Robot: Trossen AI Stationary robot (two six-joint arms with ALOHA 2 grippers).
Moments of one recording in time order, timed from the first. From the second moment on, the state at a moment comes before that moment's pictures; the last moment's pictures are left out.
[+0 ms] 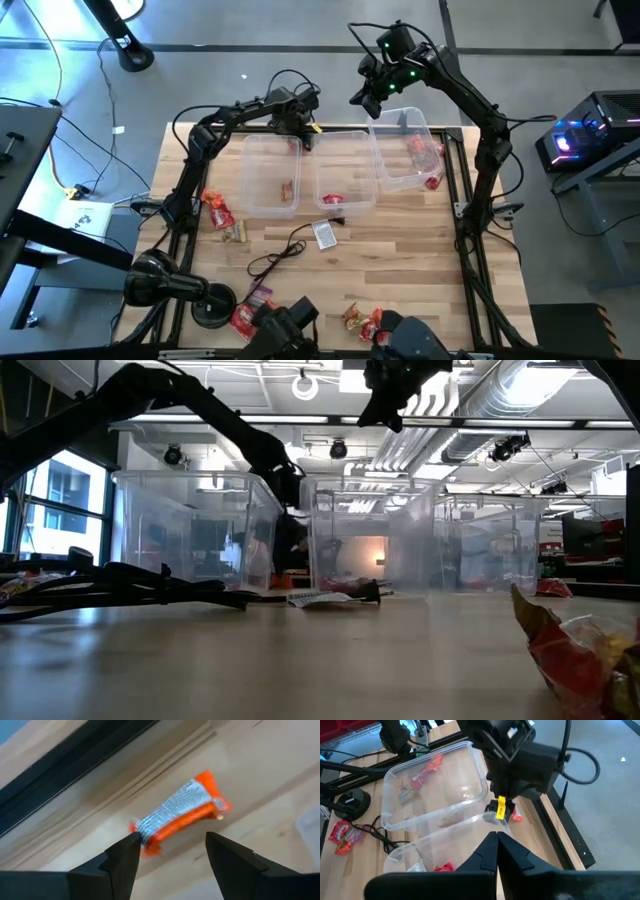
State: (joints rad) left arm 0.72 2.30 1.89 -1.10 0.01 -0.24; right arm -0.73 1.87 2.20 -1.17 -0.51 -0.23
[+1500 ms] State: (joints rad) left arm 0.43 2.08 1.89 -0.16 0.02 -0.17; right arm -0.75 1.67 2.23 -1.01 -0.53 -0.16
